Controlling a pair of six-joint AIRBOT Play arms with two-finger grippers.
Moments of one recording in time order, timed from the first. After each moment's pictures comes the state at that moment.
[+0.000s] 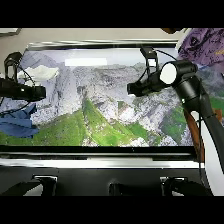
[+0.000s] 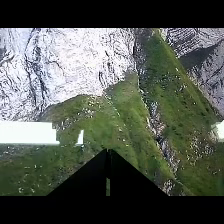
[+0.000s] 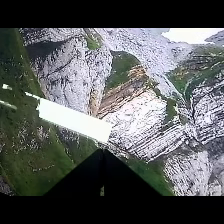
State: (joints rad) left arm -0.02 -1.19 1.39 1.41 -1.32 -1.60; right arm 0.36 -1.37 1.56 -1.40 1.22 1.69
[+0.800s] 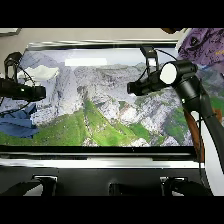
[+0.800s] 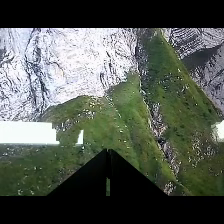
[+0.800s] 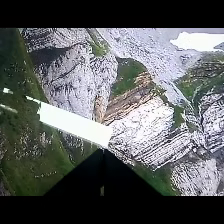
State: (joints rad) left arm -0.02 -1.19 1.39 1.41 -1.32 -1.60; right arm 0.36 -1.37 1.56 -1.40 1.20 1.69
